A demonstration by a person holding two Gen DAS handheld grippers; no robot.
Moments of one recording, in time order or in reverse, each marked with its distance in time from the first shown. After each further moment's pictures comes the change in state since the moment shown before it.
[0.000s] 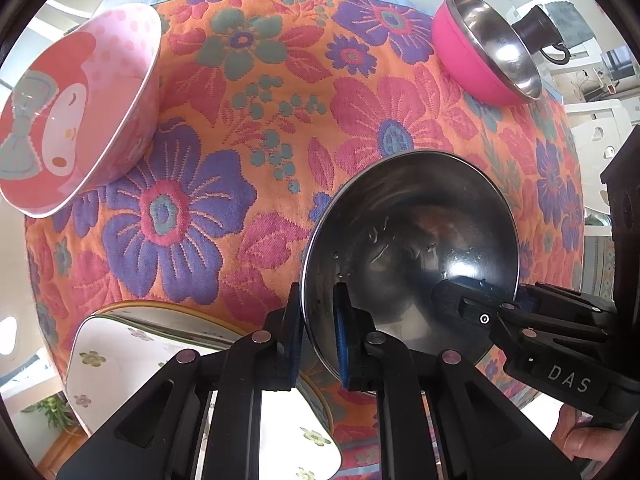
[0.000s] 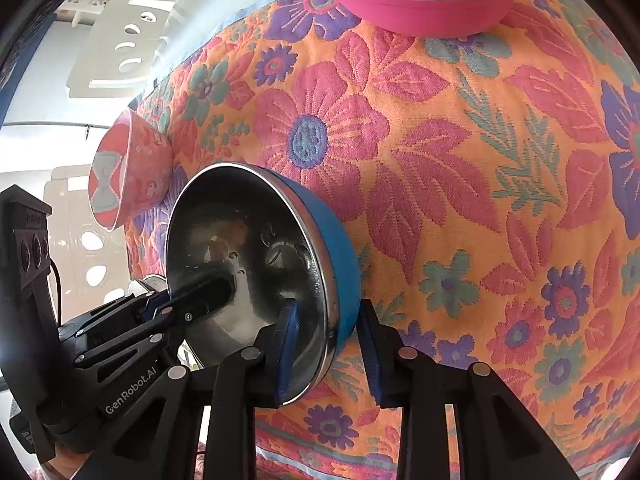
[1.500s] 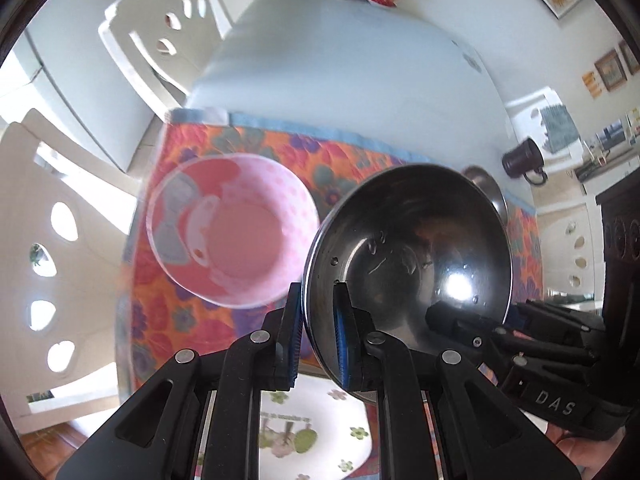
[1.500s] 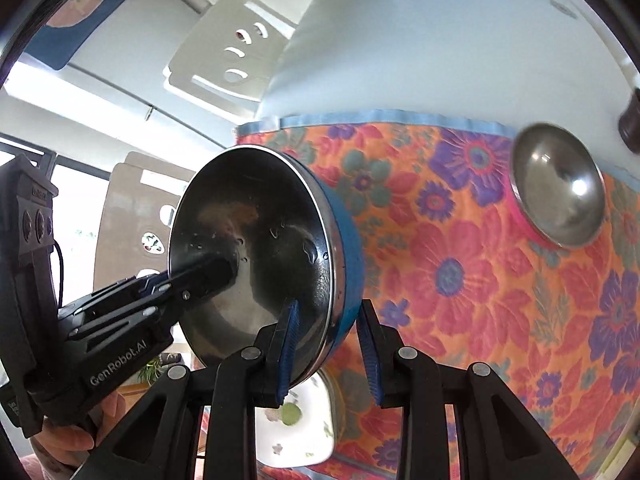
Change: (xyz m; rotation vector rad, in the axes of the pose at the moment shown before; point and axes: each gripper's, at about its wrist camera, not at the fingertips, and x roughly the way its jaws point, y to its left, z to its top) left arm -0.150 0.110 0.010 -0.124 -0.292 -0.039; right arm -0.073 0.147 0.046 -0.278 -0.148 -0.017
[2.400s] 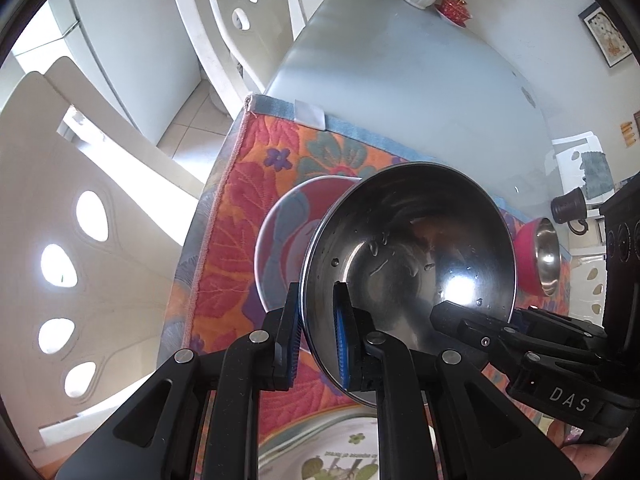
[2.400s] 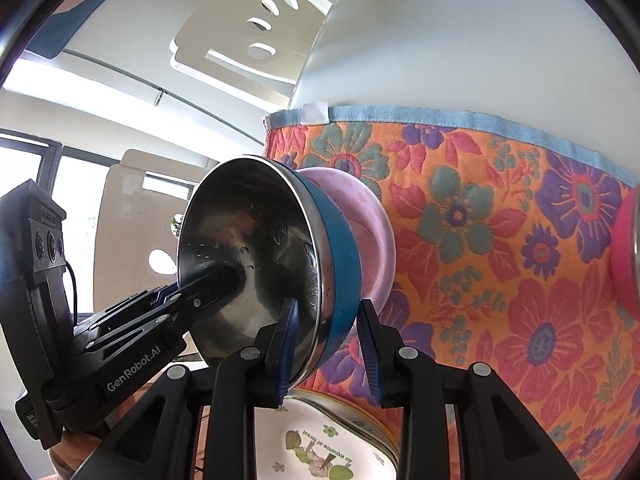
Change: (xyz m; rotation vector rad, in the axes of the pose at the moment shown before) left arm 0.039 0.094 0.029 -0.130 0.017 0.039; right arm 0.083 0.051 0.058 -0.017 0.075 0.062
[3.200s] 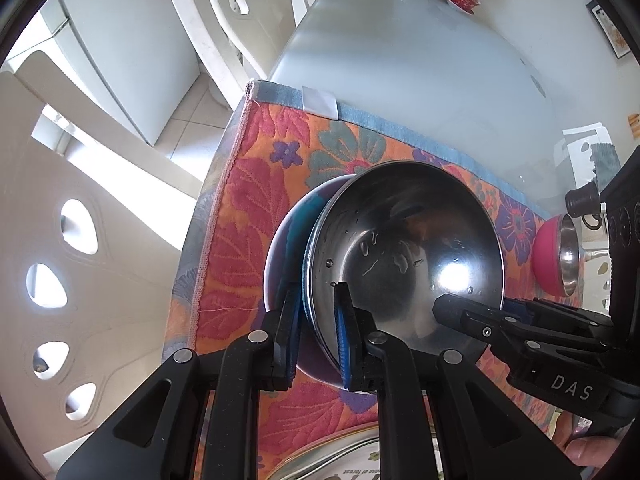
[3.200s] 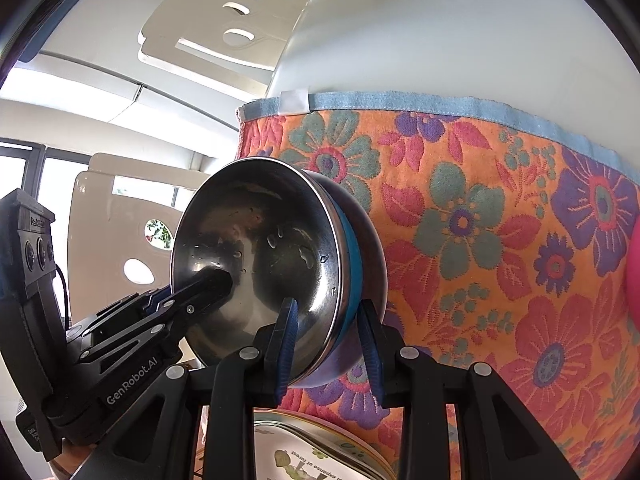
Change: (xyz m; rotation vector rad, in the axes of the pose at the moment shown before) left arm 0.025 0.007 0.004 0.018 0.028 0.019; right arm 0.030 -0.009 0.016 0.030 0.040 -0.030
